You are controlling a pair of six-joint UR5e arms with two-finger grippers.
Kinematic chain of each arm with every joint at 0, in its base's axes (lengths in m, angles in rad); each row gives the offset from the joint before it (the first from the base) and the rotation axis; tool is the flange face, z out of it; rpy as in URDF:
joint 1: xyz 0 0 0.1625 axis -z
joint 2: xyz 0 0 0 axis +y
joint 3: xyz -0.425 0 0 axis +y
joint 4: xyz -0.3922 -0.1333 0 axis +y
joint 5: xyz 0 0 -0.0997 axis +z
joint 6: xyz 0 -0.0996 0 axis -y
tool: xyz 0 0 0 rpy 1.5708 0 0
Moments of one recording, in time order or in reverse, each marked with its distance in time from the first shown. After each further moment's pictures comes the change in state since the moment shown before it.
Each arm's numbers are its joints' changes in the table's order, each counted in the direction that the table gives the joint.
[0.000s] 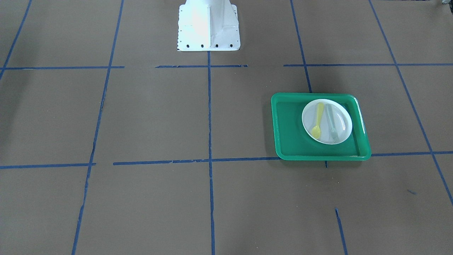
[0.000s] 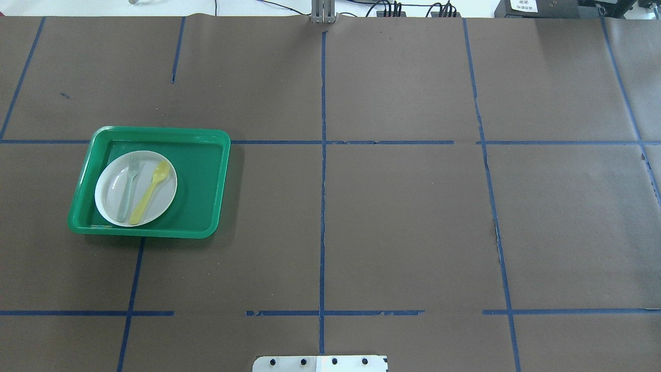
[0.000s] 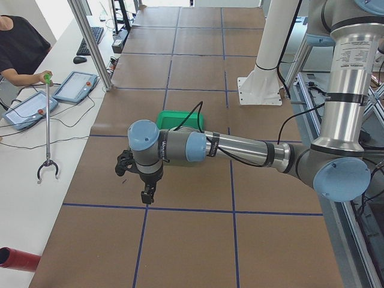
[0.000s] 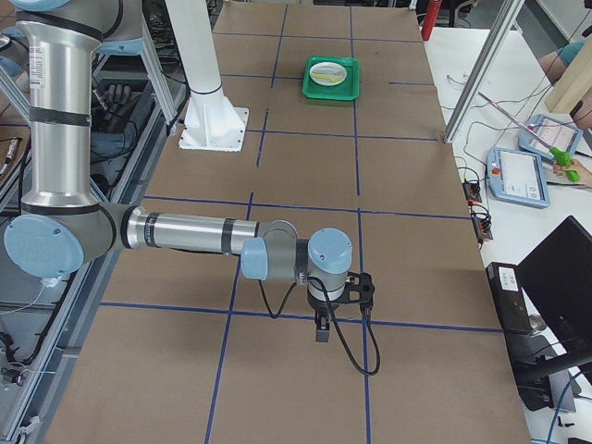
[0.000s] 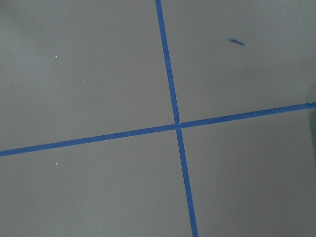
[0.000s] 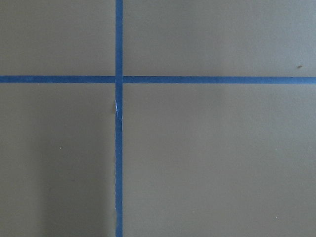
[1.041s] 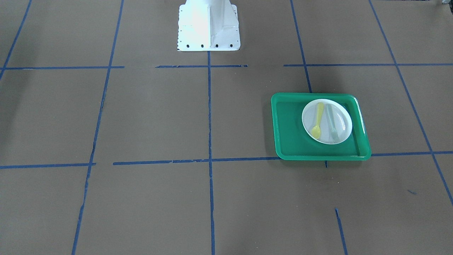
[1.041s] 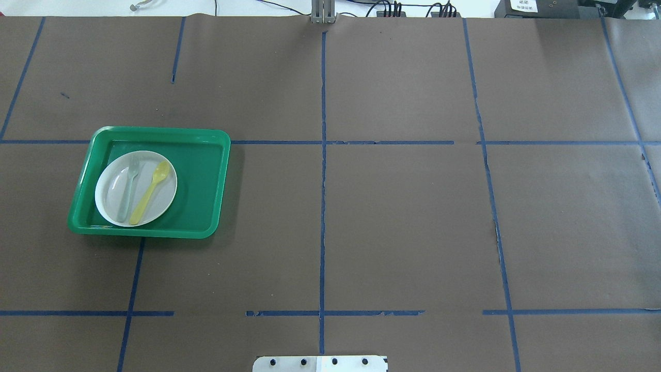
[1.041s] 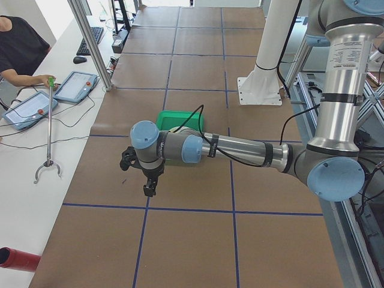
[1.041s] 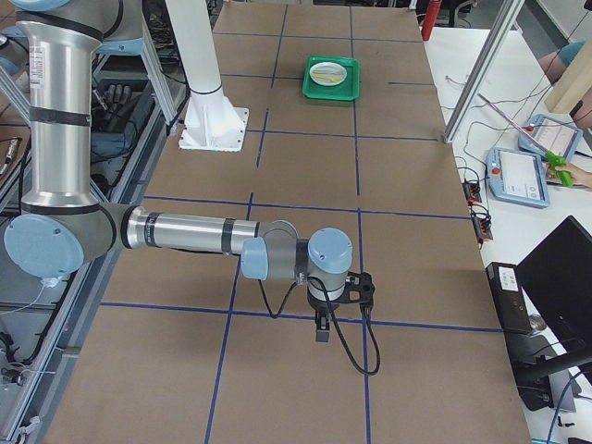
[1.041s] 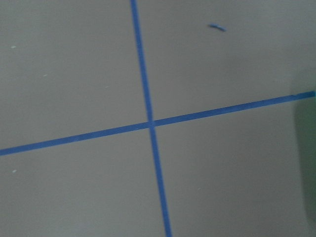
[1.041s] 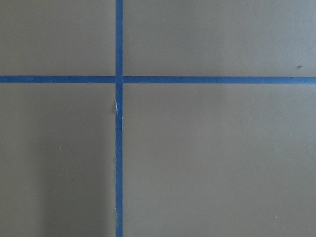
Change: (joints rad) left arm -0.177 -0.001 0.003 0.206 0.048 -0.186; right arm 0.000 0.000 0.000 0.000 0.000 0.000
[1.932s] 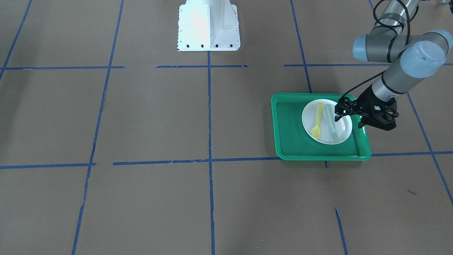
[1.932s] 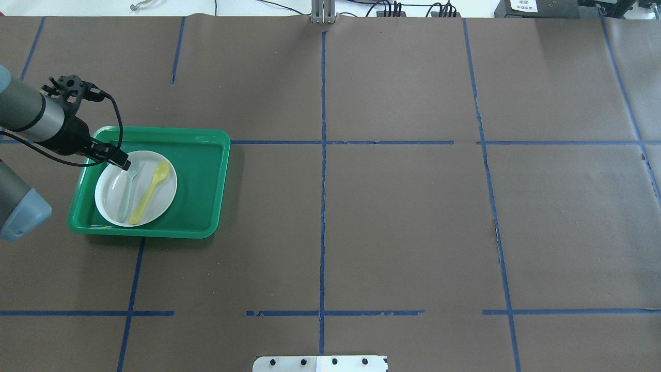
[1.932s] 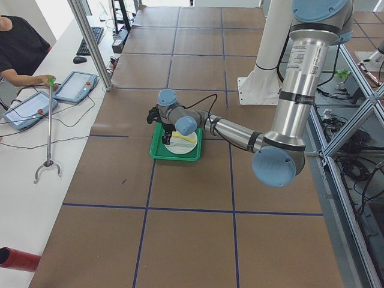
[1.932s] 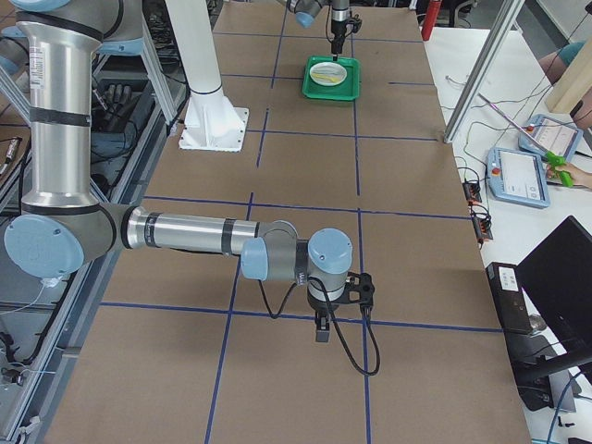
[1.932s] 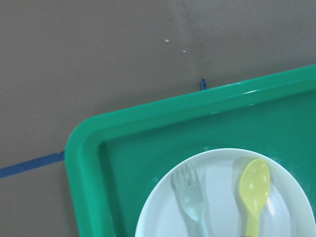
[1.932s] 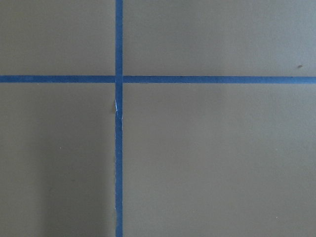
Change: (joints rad) left arm -0.509 0.121 0.008 0.323 -0.171 -0.551; right arm 0.000 0.000 0.000 0.000 0.000 0.000
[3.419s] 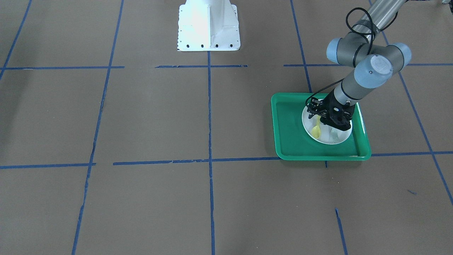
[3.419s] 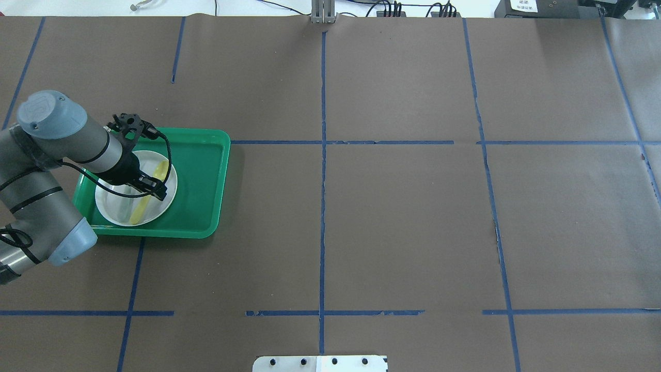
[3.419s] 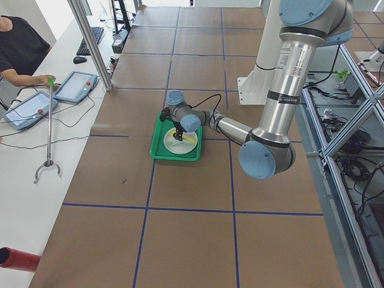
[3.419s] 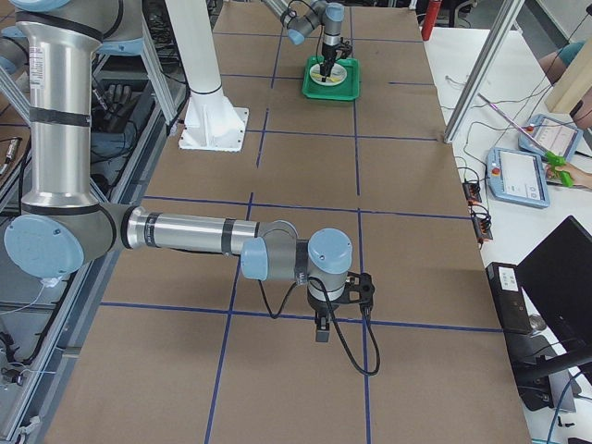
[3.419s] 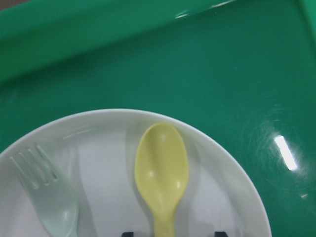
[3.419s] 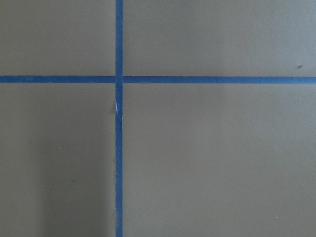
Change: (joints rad) left arm -0.141 0.064 -0.072 -0.001 -0.048 0.002; right arm 0.000 0.000 0.000 0.000 0.000 0.000
